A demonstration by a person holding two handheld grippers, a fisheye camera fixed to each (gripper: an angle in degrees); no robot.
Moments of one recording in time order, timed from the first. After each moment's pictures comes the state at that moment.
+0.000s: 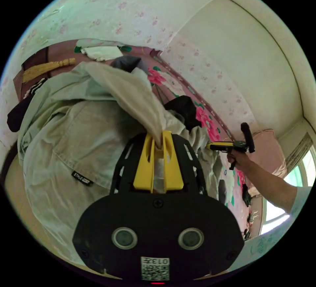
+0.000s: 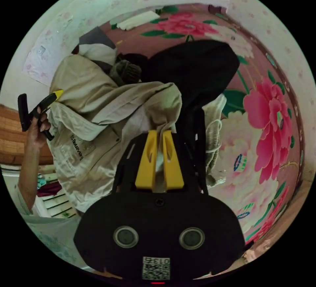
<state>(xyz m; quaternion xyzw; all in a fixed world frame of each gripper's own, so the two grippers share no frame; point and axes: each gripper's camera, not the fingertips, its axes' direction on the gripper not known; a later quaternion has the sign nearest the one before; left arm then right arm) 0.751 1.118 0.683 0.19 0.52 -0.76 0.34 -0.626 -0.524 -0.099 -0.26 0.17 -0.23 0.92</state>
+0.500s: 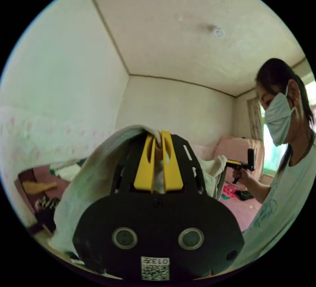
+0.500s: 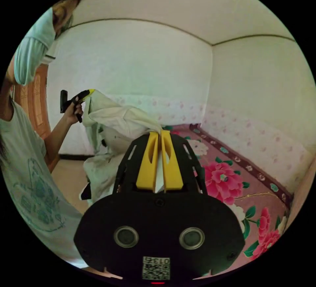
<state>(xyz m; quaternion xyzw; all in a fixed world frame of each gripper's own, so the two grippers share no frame) 0.700 1.410 0.349 0.53 0.18 -0.74 0.38 -0.657 -0.139 -0.725 0.23 0.08 -0.39 0.89</state>
